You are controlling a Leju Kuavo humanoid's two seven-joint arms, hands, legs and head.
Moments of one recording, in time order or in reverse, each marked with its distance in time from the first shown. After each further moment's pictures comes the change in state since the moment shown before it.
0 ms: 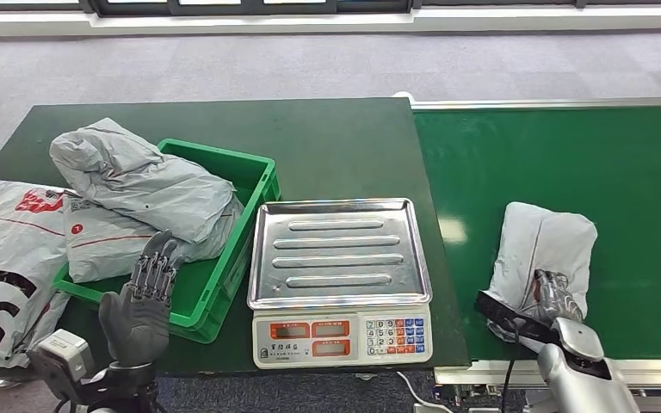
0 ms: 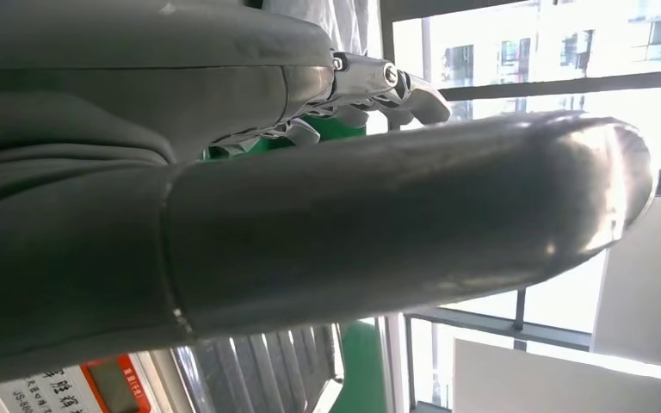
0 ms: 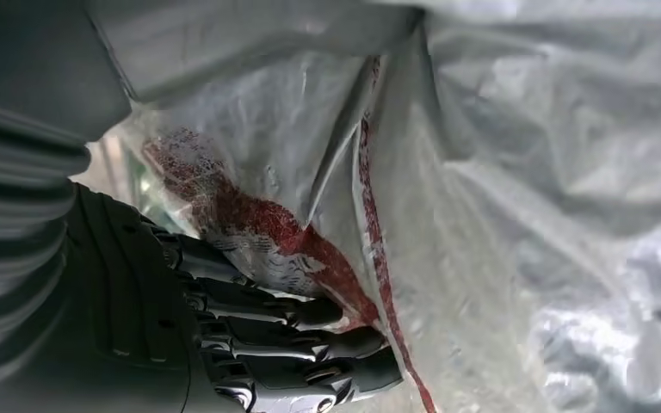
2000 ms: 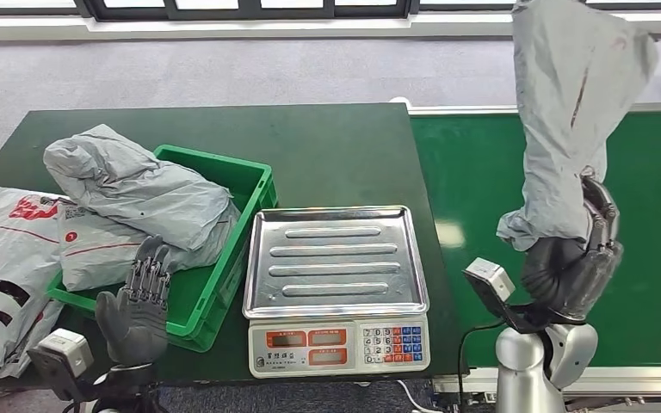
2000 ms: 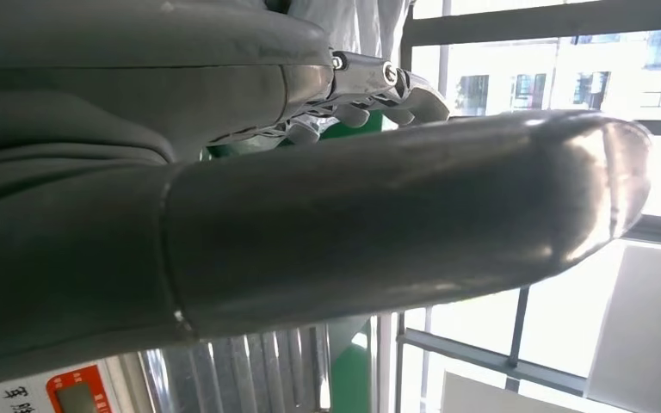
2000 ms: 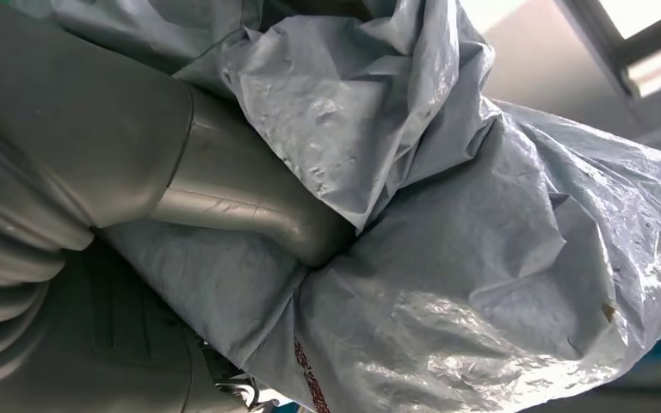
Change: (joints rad) left arm -0.001 -0.032 0.031 0.040 0.028 0.056 -0.007; right arm 0.118 0.492 -0.208 -0.742 -0.315 -0.806 -0.737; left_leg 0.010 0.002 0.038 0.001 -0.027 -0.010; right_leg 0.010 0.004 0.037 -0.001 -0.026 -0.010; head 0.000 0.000
